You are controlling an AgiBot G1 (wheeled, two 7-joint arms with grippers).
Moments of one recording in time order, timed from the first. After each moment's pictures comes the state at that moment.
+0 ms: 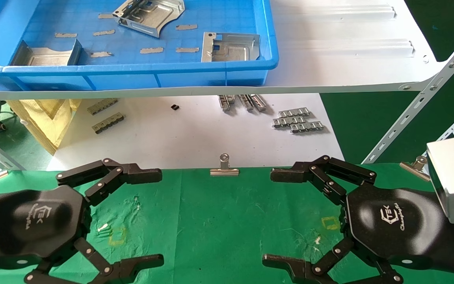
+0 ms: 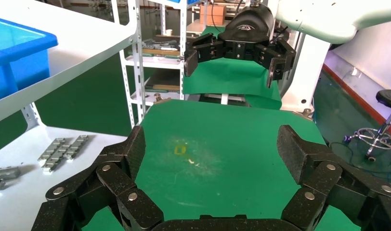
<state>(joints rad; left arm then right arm) -1.08 0.61 0.28 -1.28 0.73 1.50 -0.19 1.08 -0.60 -0.31 1.28 -0.71 -1.48 0.17</state>
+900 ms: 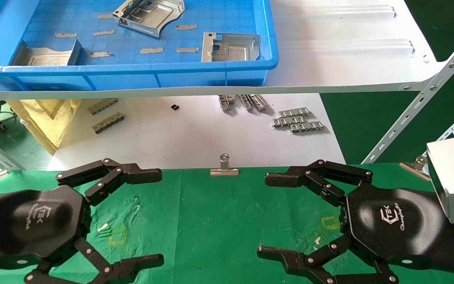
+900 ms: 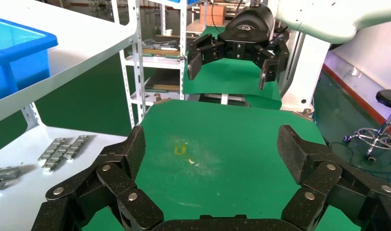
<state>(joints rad) -1.08 0.61 0.28 -1.28 0.73 1.50 -0.19 1.08 -0.60 -0.31 1.28 -0.71 -1.48 0.17</state>
